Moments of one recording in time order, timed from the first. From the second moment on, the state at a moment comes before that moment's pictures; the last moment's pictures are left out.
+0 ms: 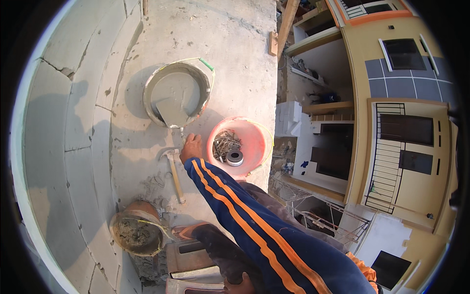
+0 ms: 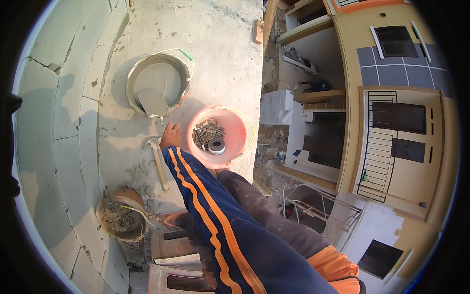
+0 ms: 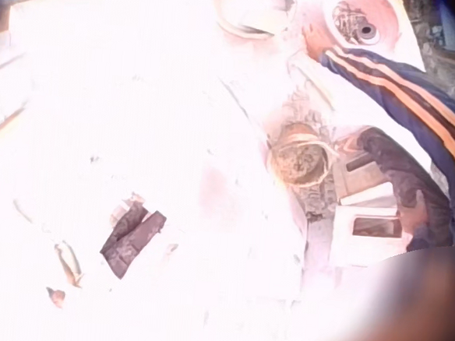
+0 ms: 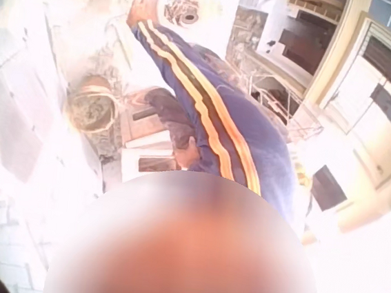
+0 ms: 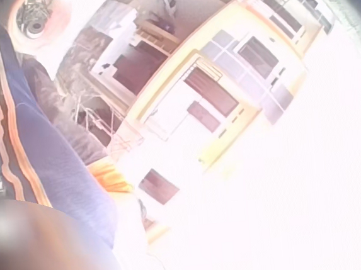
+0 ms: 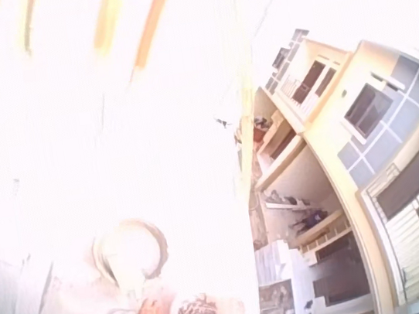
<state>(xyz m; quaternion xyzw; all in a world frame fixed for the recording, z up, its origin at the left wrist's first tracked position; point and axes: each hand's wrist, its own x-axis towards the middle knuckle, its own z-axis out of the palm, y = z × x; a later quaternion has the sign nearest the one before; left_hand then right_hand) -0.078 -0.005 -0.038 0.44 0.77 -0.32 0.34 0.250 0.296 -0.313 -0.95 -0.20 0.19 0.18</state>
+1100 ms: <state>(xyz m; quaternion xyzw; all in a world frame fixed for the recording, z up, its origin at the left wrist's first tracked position) -0.132 0.028 -0.007 0.16 0.83 -0.13 0.51 -0.080 0.306 -0.227 -0.55 0.12 0.83 0.02</state>
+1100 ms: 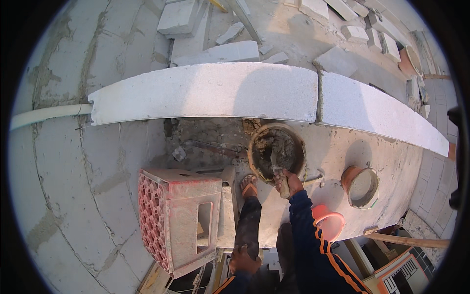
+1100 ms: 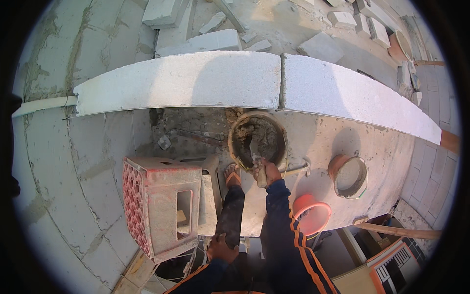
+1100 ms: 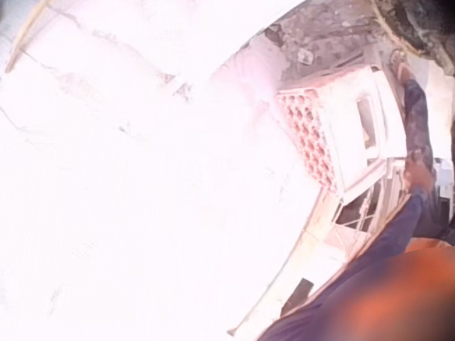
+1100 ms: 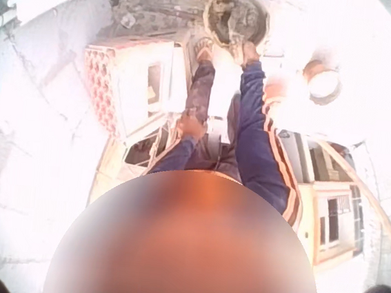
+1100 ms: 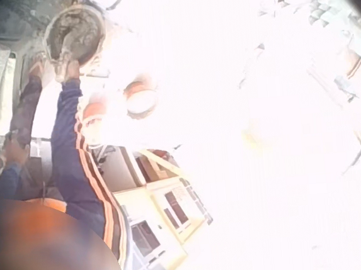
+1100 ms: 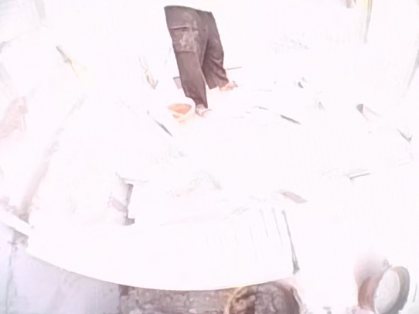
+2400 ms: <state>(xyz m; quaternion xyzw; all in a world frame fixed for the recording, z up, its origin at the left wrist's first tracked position) -0.080 0.040 0.004 -0.03 0.87 -0.02 0.49 -0.010 0.359 -0.244 -0.42 -0.67 0.60 -0.09</state>
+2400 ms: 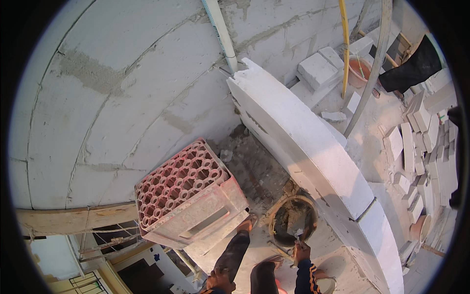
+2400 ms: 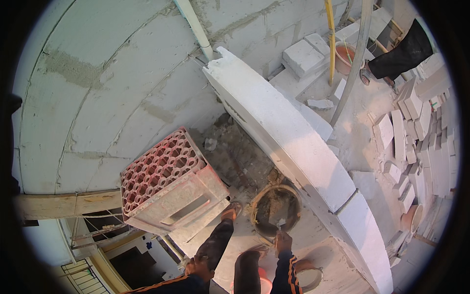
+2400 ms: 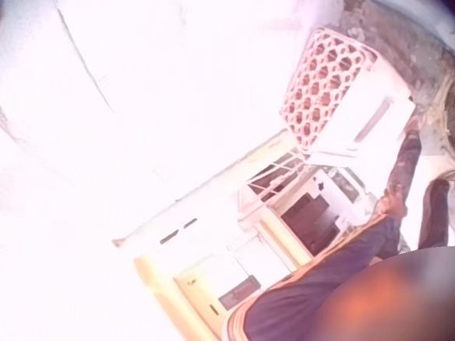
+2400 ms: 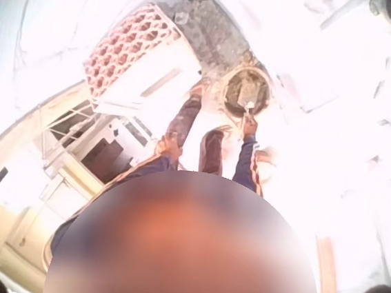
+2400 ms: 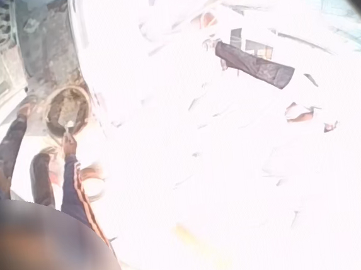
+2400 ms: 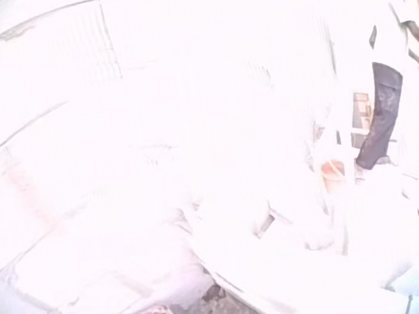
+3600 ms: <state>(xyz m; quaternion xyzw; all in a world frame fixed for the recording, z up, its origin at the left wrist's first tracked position) -0.737 0.188 -0.077 -0.51 0.34 0.77 0.16 -0.518 0.242 0.187 -0.15 -0.95 0.28 0.07</state>
